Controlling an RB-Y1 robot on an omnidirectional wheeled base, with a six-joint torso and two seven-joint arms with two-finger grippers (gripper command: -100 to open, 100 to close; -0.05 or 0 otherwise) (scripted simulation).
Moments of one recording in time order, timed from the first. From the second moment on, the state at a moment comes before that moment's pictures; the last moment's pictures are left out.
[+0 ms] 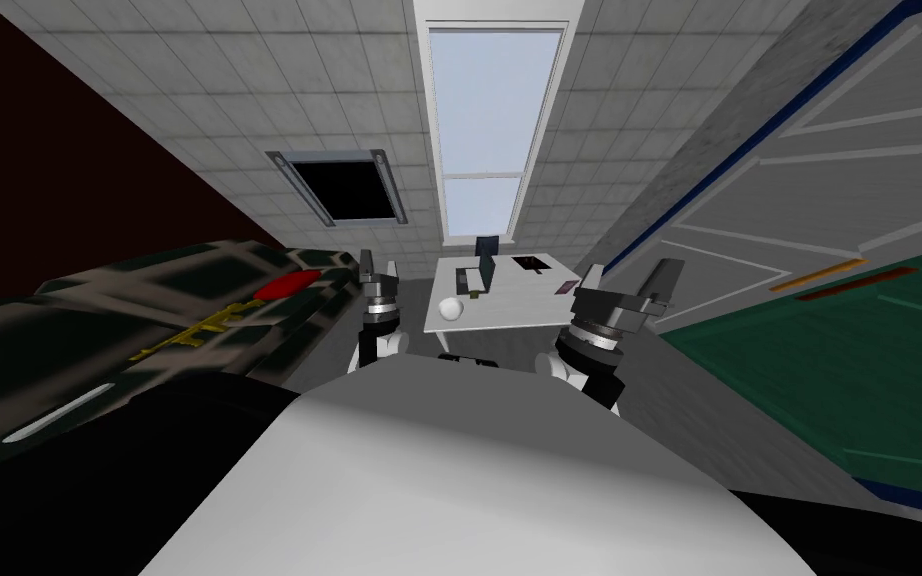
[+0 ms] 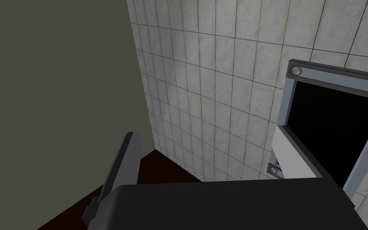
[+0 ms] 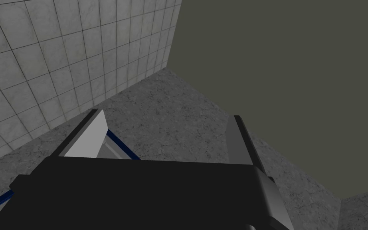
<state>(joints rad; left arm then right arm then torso) 0.47 0.01 0.03 -2.32 0.06 -0.47 -0.04 0.51 0.04 0.02 -2.39 -0.08 -0.61 0.02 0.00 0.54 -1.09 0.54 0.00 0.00</state>
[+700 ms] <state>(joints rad) 0.42 0.11 0.03 -2.28 0.05 -0.43 -0.04 0.51 0.04 0.02 -2.39 -0.08 -0.61 0.02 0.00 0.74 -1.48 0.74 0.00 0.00</state>
